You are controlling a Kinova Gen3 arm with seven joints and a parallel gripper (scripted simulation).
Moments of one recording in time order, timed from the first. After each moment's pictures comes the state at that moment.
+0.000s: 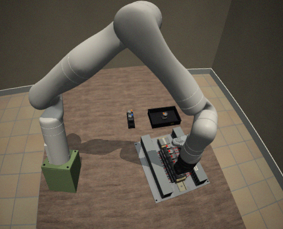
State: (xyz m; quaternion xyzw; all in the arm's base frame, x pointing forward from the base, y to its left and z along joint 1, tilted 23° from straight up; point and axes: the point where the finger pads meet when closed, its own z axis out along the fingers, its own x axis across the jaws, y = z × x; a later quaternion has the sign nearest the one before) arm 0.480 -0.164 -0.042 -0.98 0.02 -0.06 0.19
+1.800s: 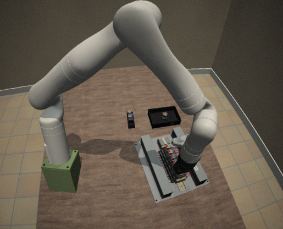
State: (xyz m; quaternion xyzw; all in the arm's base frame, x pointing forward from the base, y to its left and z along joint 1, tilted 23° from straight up) arm 0.479 -0.164 -0.041 -0.98 0.02 -0.06 0.19
